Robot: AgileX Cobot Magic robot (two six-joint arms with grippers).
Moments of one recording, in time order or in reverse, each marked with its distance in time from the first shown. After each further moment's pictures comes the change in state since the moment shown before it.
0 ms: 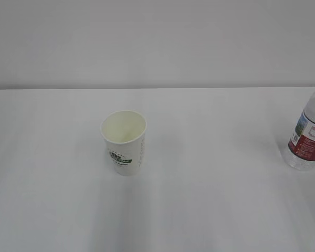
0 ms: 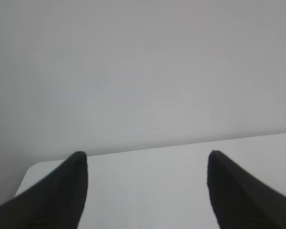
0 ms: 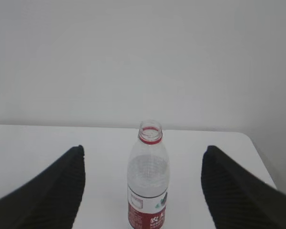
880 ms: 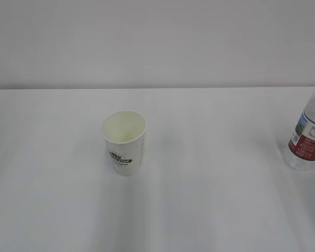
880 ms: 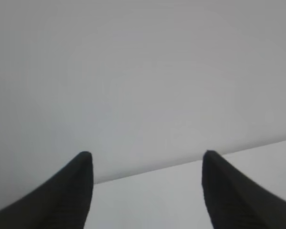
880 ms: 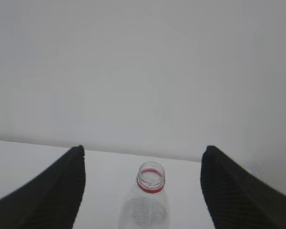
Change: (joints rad) left arm 0.000 0.124 0.002 0.131 -0.183 0.000; right arm 0.000 0.243 0.002 -0.065 -0.300 0.000
